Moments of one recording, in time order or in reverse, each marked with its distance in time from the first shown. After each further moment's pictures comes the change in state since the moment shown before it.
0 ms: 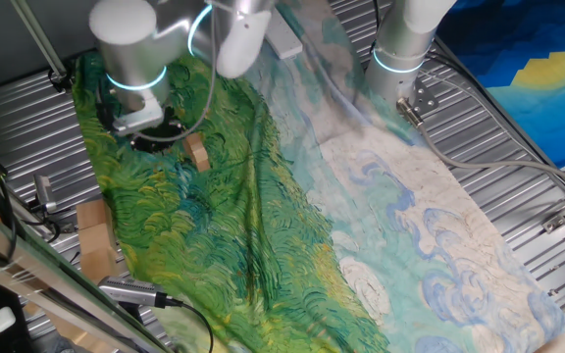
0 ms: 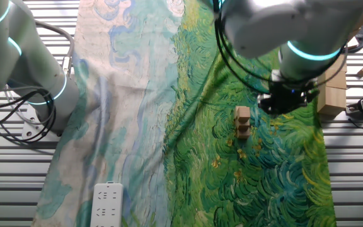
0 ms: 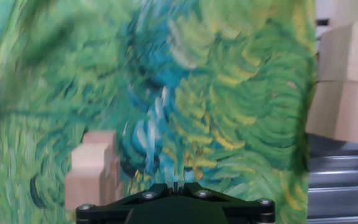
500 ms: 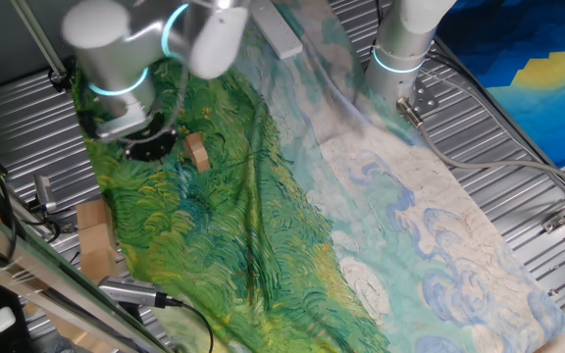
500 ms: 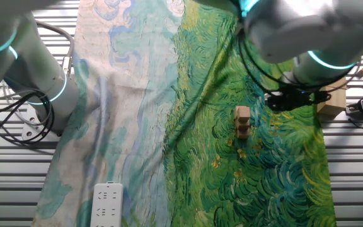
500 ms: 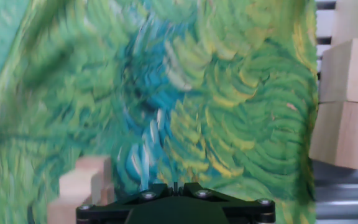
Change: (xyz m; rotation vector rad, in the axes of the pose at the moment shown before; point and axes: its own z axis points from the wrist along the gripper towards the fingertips) arm -0.029 -0.016 0.007 -0.117 -0.107 0.050
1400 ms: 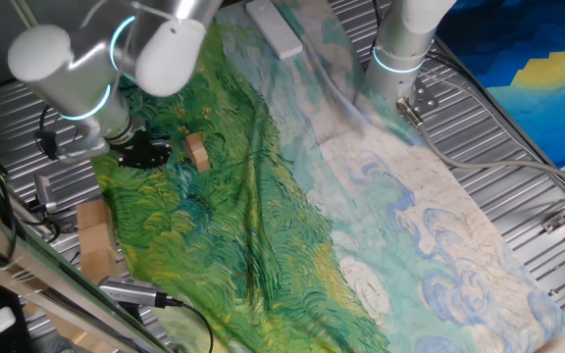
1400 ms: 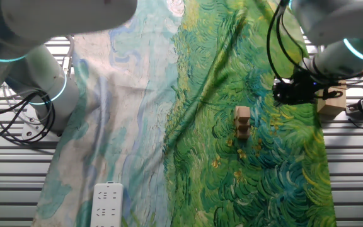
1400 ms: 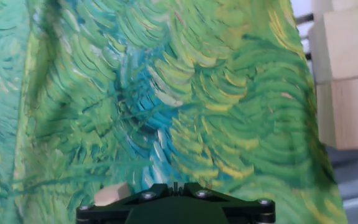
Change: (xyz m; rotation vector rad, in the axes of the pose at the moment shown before) arm -0.011 0.000 -0.011 -0.135 0.102 0.260
